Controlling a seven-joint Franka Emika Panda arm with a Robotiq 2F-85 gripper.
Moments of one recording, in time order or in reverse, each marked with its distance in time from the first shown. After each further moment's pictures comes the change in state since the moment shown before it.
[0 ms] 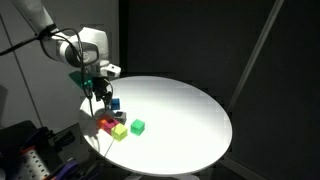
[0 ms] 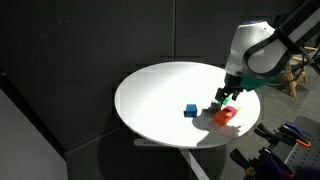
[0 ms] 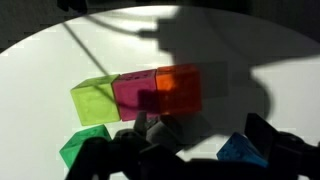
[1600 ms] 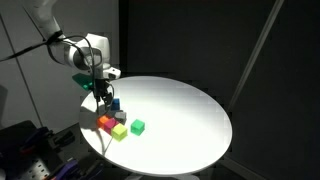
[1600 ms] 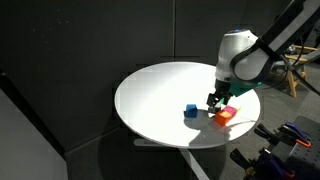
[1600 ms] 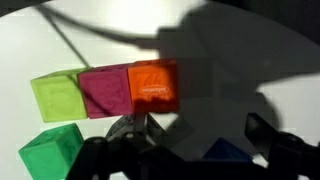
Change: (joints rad) arm 0.061 0.130 0.000 0.097 -0.001 0.001 0.019
